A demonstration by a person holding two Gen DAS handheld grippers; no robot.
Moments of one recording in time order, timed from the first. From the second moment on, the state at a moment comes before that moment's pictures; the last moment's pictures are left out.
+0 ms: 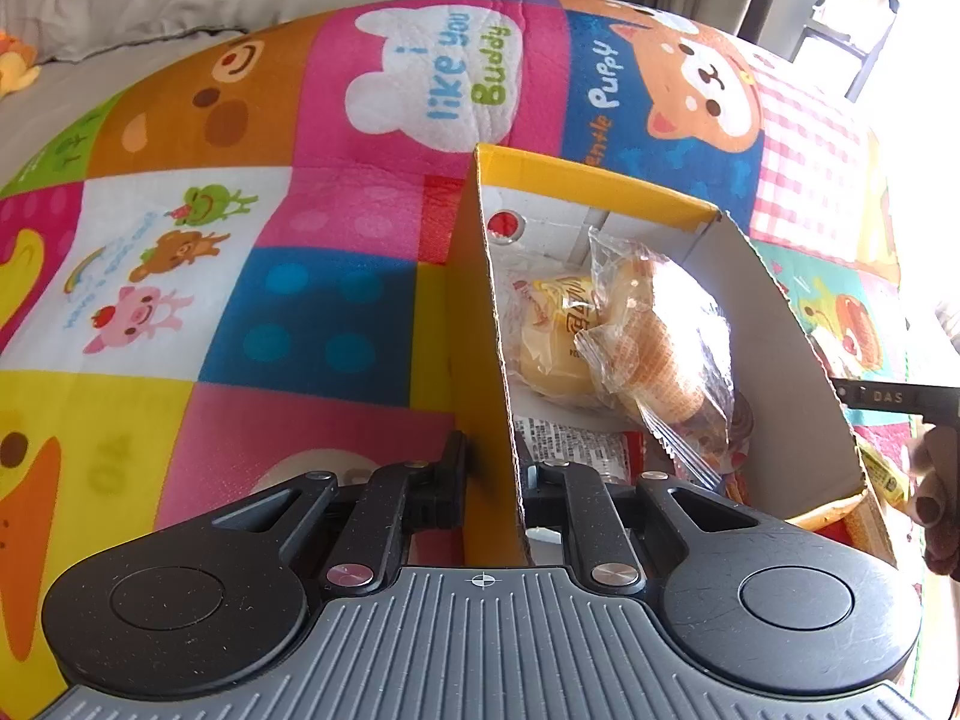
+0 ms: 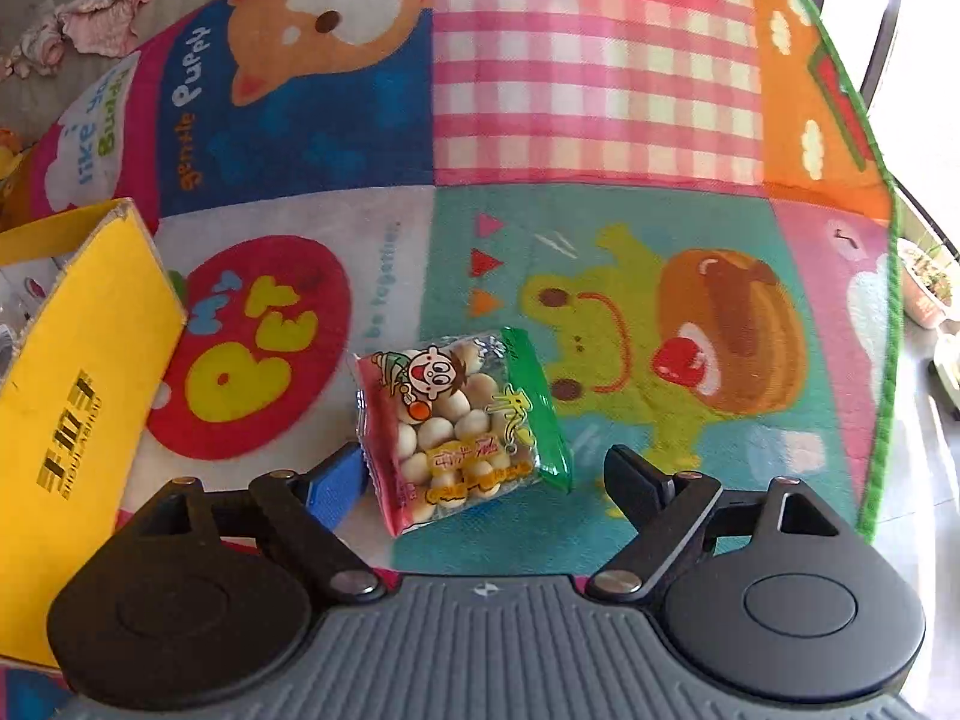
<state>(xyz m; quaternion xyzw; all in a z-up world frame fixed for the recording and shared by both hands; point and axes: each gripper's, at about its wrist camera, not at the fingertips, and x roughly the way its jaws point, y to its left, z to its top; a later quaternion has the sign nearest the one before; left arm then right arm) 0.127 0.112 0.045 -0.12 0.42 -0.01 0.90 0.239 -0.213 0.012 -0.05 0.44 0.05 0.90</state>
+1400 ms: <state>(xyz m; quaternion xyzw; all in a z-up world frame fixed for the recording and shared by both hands) 0.127 0.114 0.043 -0.14 0.42 -0.01 0.90 0.140 -0.216 0.092 0.04 0.41 0.16 0.90</state>
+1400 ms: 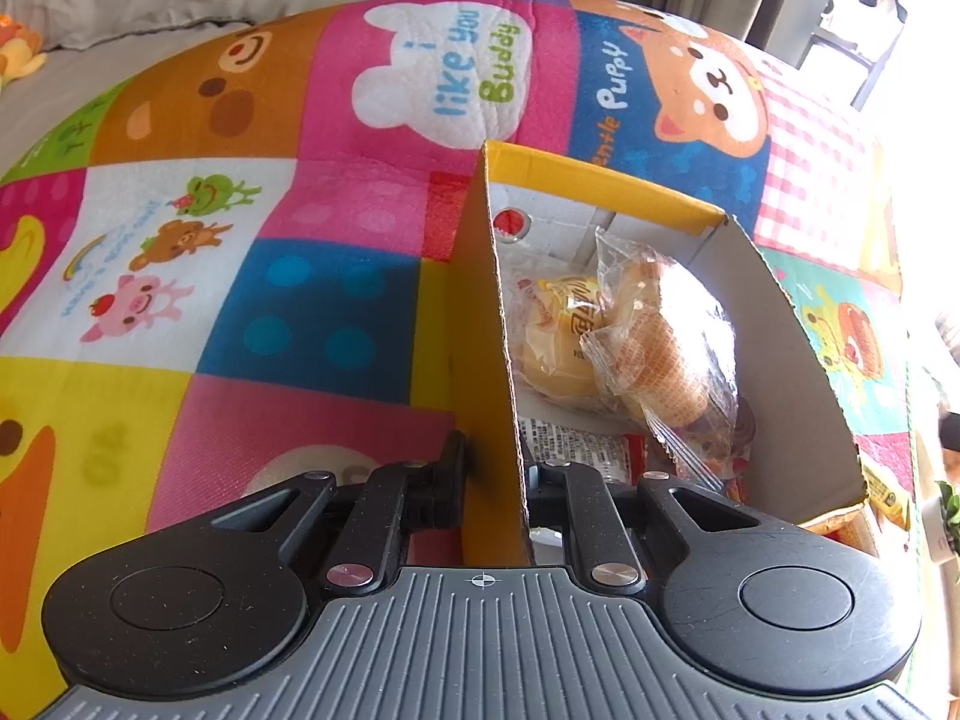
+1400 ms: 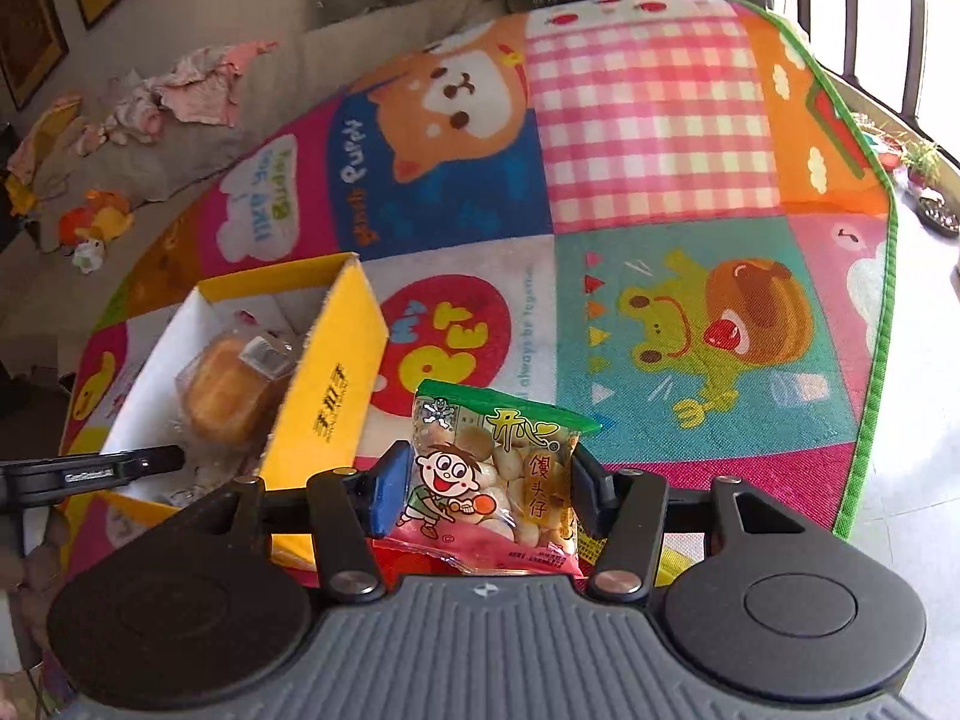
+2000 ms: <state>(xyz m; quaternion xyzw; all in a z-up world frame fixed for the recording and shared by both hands) 0.124 0.114 0.043 -0.13 0.42 -0.01 0.90 0.057 -0.178 0.148 -0.02 0.33 0.29 0.90</state>
